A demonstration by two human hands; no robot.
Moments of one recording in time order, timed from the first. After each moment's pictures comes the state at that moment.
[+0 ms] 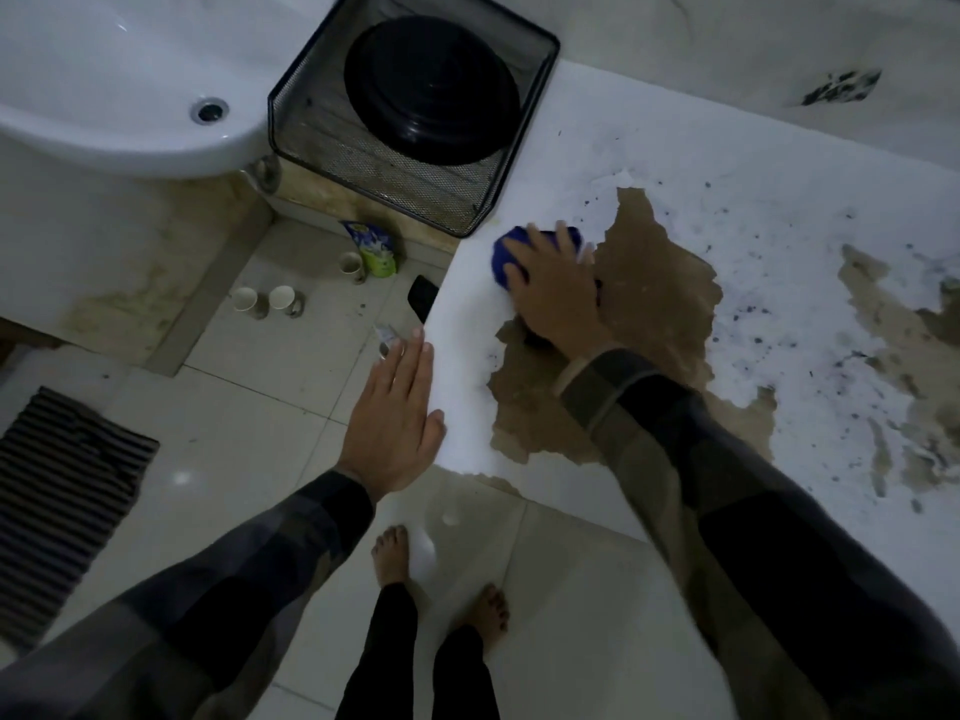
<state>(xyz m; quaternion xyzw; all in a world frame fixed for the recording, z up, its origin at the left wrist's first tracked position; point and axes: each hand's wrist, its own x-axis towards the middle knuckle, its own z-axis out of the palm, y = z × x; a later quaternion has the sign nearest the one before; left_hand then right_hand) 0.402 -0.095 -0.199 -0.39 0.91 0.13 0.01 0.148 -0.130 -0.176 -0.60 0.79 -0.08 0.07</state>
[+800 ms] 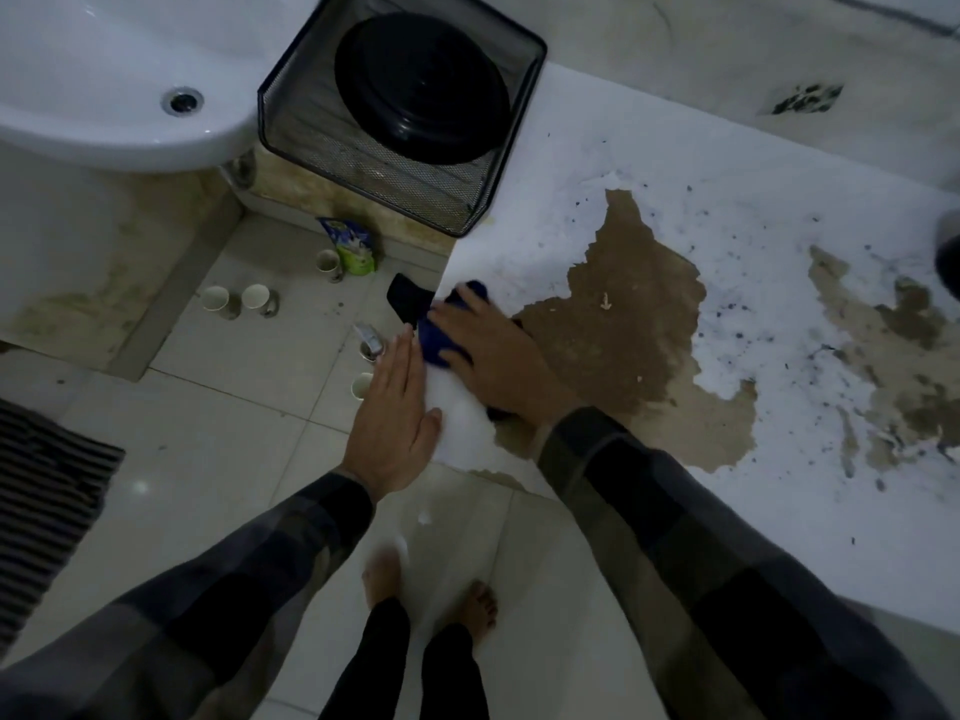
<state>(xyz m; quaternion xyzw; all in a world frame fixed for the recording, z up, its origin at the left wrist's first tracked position) 0.405 -0.101 -0.204 -0.37 0.89 0.27 -0.07 0.222 -0.091 -0.173 -0.74 0.64 -0.14 0.15</state>
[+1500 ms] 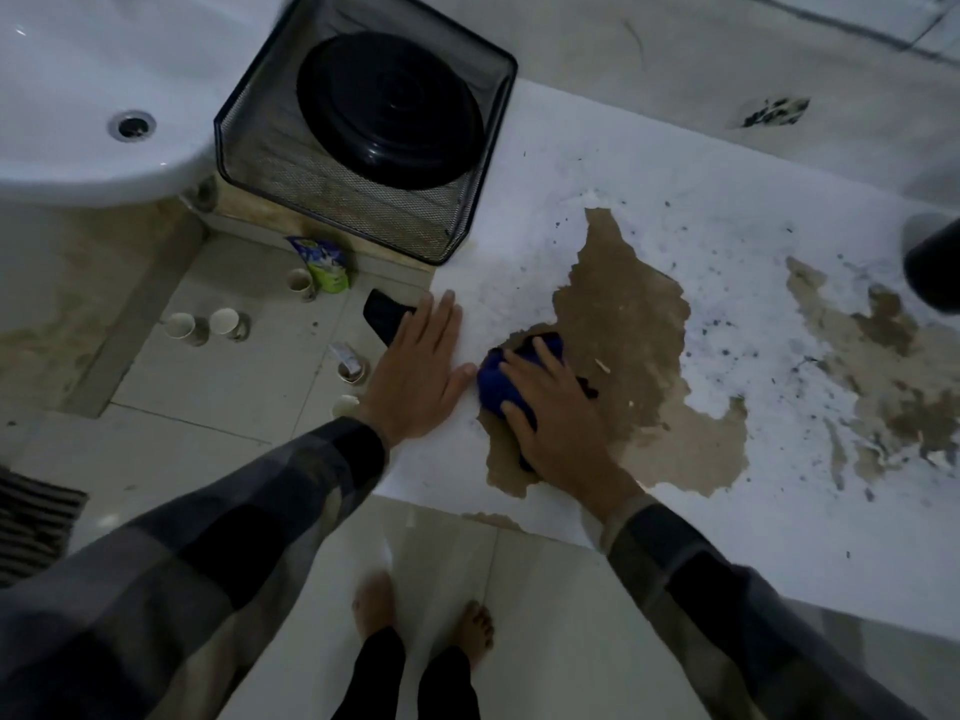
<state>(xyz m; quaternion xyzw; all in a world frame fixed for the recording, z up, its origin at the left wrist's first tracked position) 0.334 -0.173 -0.197 -0.29 0.94 0.16 -0.01 0.195 -0.025 -0.171 -0.61 0.76 -0.15 0.12</state>
